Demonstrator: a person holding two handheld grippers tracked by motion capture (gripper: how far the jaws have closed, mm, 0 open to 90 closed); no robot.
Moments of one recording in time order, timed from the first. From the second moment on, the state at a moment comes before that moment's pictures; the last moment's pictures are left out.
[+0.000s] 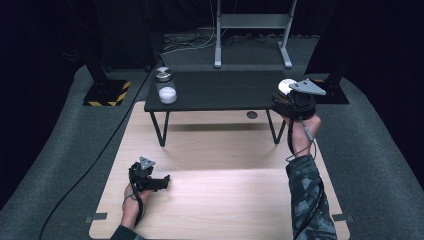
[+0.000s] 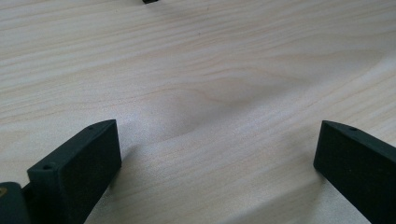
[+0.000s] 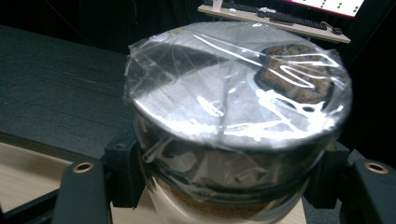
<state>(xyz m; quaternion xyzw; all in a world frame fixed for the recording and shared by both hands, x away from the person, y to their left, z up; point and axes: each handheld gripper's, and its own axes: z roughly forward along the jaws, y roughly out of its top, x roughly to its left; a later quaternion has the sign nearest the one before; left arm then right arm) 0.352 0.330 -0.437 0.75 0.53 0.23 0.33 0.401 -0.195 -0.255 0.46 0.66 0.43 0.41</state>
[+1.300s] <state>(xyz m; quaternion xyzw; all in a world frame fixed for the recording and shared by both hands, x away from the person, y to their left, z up) 0.353 0.331 -0.437 0.75 0.52 0.23 0.33 0.467 -0.208 -0.229 0.49 0.67 0.44 0.36</state>
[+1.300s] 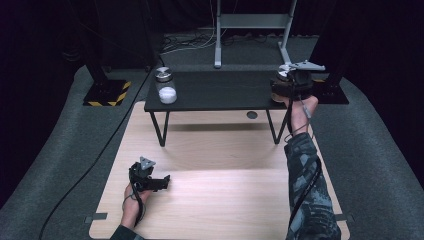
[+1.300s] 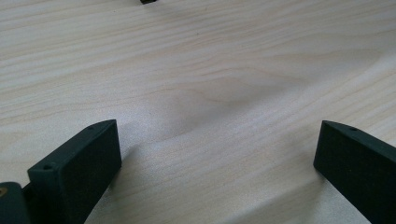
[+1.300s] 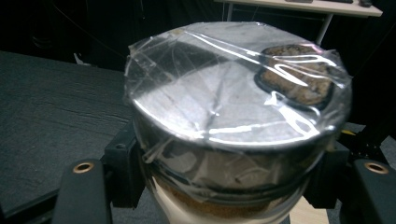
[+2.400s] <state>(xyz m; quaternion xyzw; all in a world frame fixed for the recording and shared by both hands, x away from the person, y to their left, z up) 0.353 0.331 -0.437 0.75 0.52 0.23 0.33 0.498 -0.210 -0.241 0.50 0.67 0.44 0.32</state>
